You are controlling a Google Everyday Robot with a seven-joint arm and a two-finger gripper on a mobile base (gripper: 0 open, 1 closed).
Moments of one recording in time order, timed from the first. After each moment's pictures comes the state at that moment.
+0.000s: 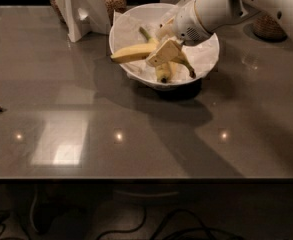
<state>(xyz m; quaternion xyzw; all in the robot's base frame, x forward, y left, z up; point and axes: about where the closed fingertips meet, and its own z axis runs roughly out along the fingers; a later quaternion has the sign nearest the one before) 0.650 -0.048 0.932 -0.57 0.71 0.16 0.38</state>
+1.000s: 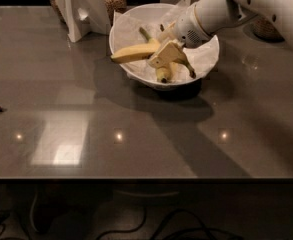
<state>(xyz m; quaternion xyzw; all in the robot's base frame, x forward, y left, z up) 0.660 -0.055 0.918 -0.56 0.72 0.16 0.37</state>
